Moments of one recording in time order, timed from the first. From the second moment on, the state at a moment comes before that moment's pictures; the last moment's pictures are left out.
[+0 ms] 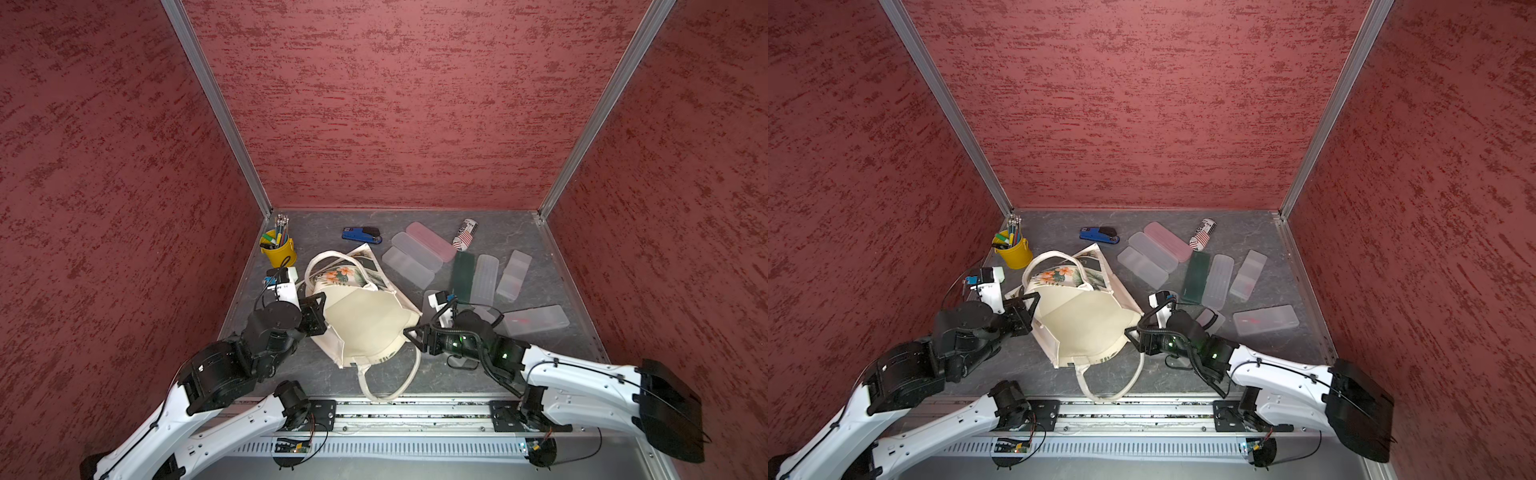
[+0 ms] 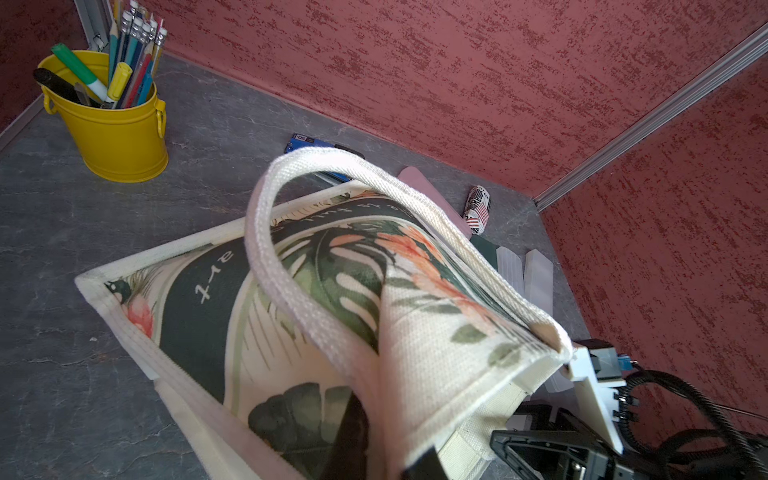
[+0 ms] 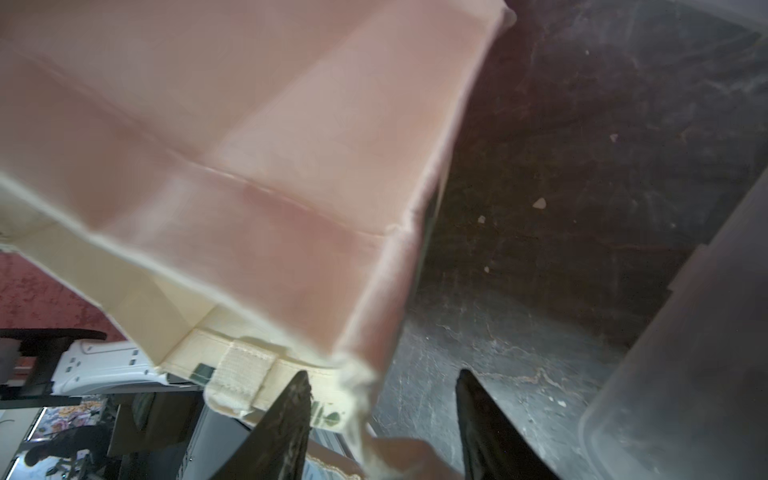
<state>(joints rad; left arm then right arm) -0.88 0.59 1.06 -1.00 -0.52 -0.80 1.02 1.12 0.46 0.22 -0.11 0.91</state>
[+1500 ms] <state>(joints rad) 0.11 1.12 1.29 -0.86 0.22 -0.56 0.82 1.65 1.27 0.15 -0.36 1.01</state>
